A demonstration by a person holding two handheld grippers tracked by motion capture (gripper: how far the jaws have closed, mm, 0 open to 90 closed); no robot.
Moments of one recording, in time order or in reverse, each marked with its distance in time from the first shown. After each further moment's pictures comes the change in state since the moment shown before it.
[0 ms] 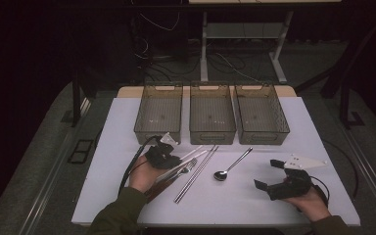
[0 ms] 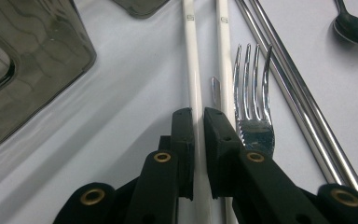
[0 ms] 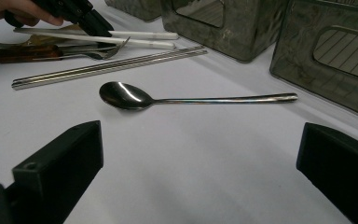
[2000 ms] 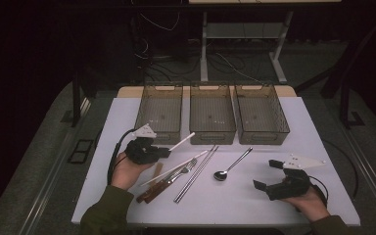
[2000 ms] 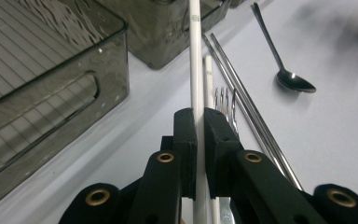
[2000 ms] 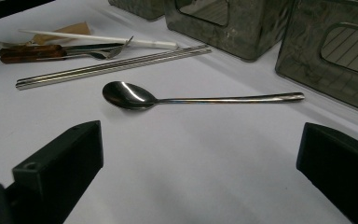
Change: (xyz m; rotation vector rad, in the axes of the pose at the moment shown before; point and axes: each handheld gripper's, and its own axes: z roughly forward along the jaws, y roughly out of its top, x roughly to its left) left arm 0.015 -0.007 -0.067 -0.207 -0.054 -0.032; right arm 0.001 0.000 0.003 0.005 0.015 0.010
